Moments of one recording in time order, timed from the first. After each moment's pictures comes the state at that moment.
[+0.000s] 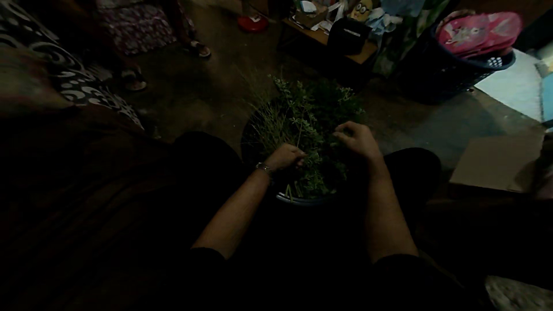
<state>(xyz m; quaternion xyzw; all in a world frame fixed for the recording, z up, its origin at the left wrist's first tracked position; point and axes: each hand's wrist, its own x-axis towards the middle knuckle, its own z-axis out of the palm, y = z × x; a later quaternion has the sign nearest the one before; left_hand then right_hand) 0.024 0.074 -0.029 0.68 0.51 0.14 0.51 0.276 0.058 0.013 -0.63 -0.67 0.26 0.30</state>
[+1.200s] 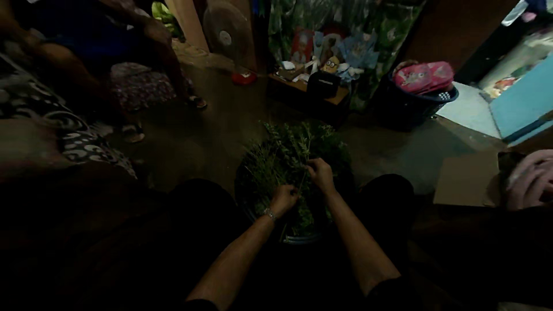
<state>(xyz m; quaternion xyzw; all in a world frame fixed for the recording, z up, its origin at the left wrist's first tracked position) 0.051 0.060 -0.029 0.74 0.54 0.10 0.39 0.224 0.087 -0.029 -0.66 -0.64 0.20 0.33</state>
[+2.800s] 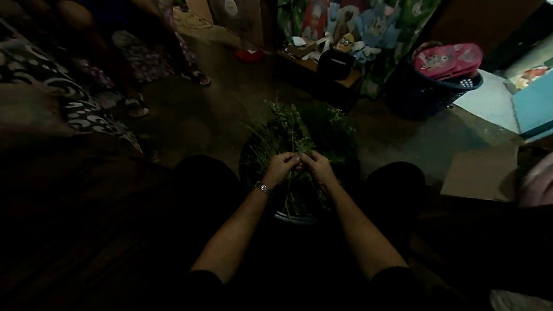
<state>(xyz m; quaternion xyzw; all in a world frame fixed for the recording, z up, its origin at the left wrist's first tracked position) 0.031 0.077 -0.031 0.61 0.44 0.38 0.54 0.186 0.053 -0.032 -0.48 -0.43 0.55 0.54</state>
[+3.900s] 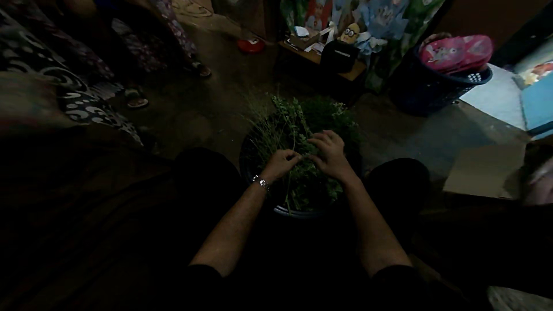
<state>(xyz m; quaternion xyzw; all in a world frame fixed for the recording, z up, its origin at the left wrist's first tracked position) 0.022 0.073 -0.017 0.72 0.47 0.27 0.44 0.232 0.055 -0.013 -0.47 -0.80 0.08 0.35</state>
